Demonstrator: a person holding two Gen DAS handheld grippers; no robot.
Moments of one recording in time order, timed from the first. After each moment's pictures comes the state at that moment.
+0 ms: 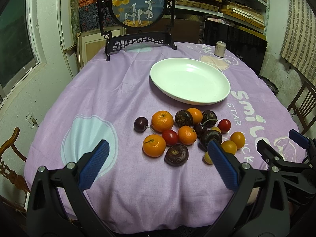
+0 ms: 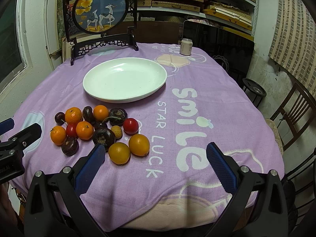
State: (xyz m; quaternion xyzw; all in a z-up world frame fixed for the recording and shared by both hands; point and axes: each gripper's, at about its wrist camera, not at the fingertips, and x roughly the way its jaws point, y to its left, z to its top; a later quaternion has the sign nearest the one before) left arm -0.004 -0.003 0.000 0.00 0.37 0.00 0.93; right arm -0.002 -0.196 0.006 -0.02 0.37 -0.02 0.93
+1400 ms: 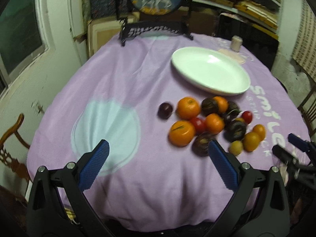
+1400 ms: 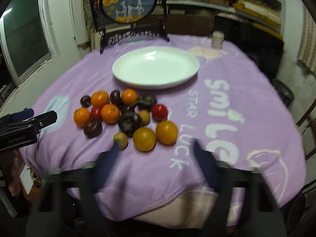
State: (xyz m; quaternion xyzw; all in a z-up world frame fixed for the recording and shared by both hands) left arm -0.011 0.035 -0.026 -0.02 0.40 0.04 0.92; right arm -0.004 -0.189 -0.022 0.00 0.41 0.11 0.91
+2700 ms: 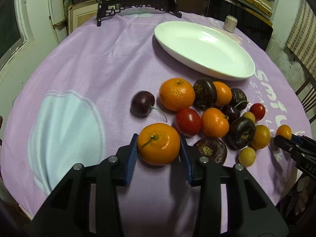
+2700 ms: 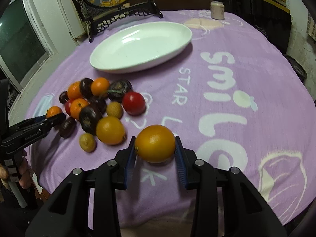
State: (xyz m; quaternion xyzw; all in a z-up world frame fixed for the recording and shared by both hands) left arm 0.057 0.022 -0.067 -0.04 0.45 -0.02 0.89; right arm 0.051 -0.232 -0.063 0.04 0.47 0.13 0.87
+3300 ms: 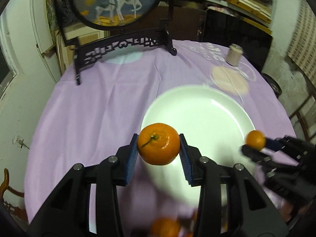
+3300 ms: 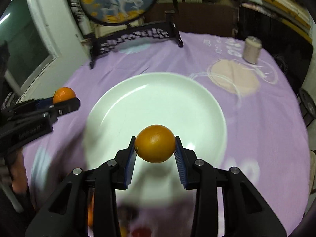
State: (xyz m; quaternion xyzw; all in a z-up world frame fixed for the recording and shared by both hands) left arm 0.266 -0.002 0.024 -0.01 0.43 -0.03 0.90; right arm 0.265 -0.183 -0.008 0.00 0.46 0.16 0.87
